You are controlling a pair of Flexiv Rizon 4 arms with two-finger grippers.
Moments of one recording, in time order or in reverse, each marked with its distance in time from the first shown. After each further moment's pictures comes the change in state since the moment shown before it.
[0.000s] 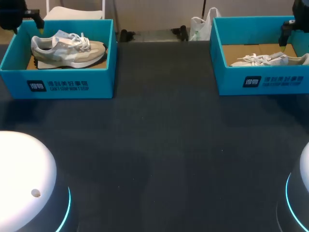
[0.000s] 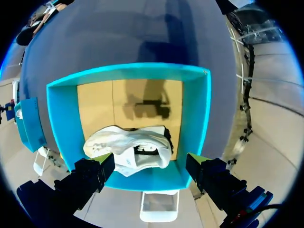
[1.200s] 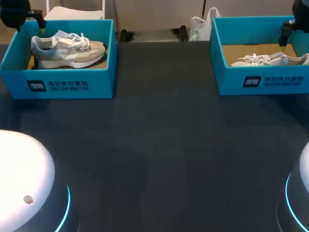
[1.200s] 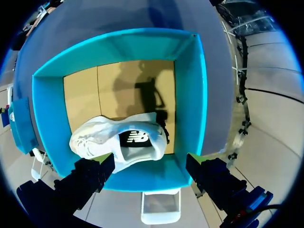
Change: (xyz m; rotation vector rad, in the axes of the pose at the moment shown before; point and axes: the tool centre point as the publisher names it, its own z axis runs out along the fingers) left arm 0.013 0.037 0.041 0.026 0.036 0.029; right arm 0.000 0.000 0.000 0.000 0.000 0.000
